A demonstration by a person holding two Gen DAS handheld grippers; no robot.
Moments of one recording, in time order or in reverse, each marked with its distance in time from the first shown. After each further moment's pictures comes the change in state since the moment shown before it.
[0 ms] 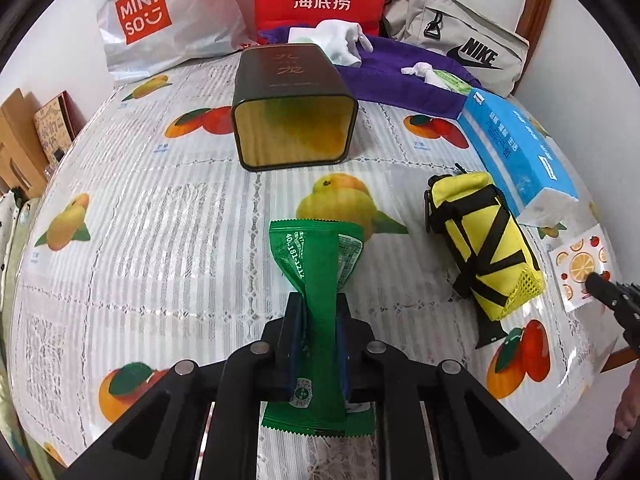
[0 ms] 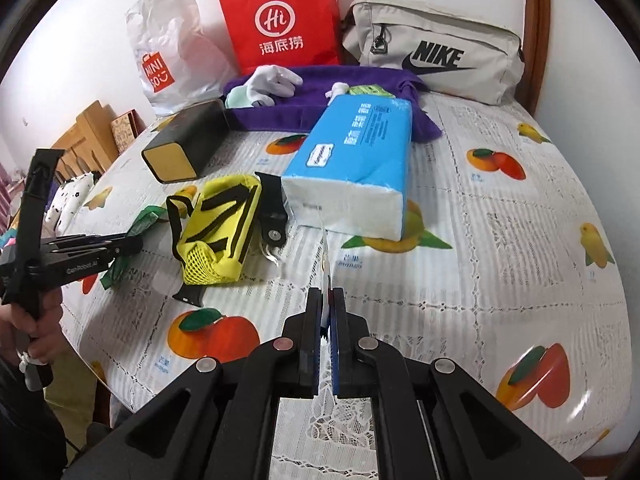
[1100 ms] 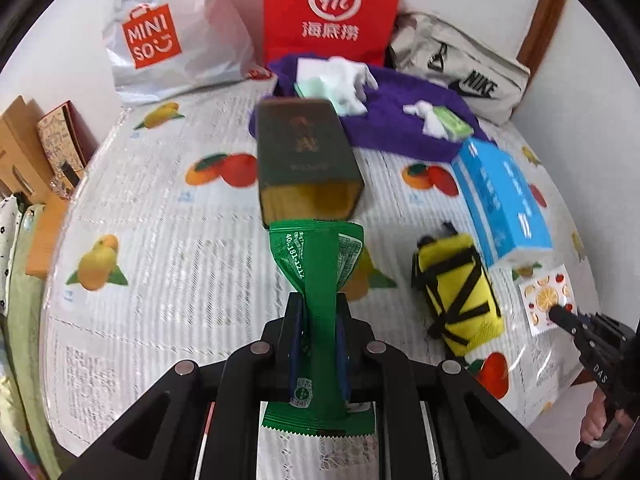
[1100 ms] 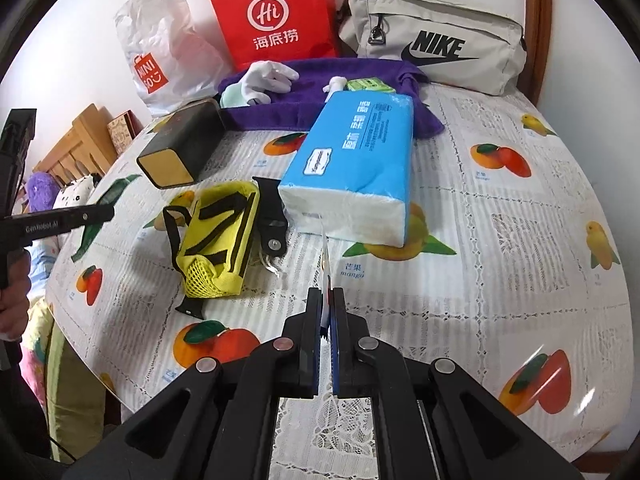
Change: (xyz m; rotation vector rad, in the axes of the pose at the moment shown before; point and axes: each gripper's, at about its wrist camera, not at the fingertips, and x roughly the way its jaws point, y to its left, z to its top) left arm -0.045 0.015 0.050 -0.033 0.000 -0.026; right arm 0.001 0.000 0.019 0.029 0.044 0.011
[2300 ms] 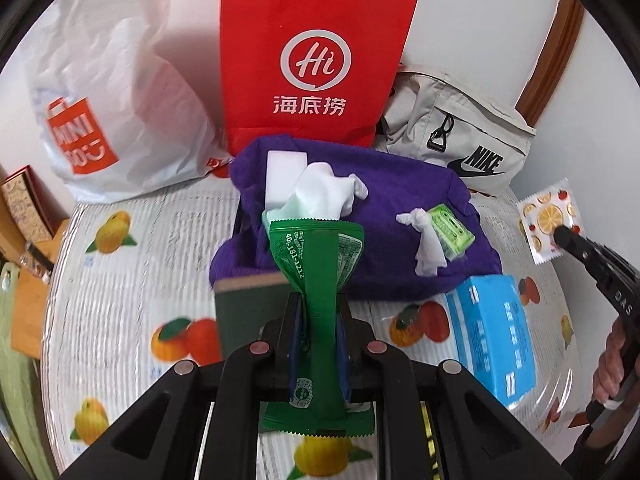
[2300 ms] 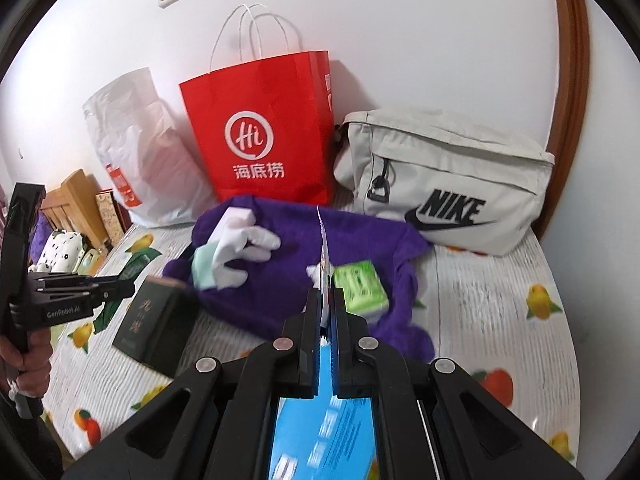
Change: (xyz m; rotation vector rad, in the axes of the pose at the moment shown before) left arm 0.041 -0.010 0.155 0.028 -0.070 -0.078; right arm 0.011 -0.012 0.209 -0.056 -0.225 -0.033
